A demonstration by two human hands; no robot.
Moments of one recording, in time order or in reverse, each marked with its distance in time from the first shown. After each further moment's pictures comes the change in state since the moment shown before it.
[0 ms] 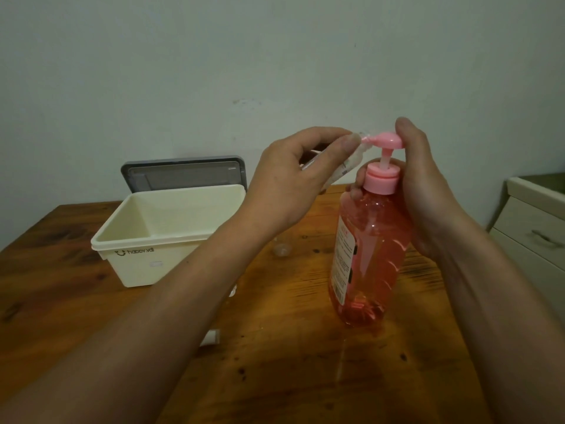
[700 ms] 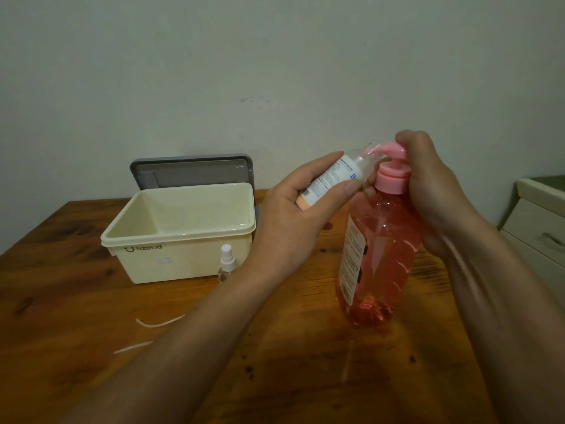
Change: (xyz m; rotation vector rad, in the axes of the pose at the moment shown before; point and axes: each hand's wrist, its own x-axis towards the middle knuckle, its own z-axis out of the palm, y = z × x) left_hand -0.040 -0.015 0.010 -0.281 0.091 -0.148; right_hand -0.001 -0.006 0.012 0.126 0.101 -0.030
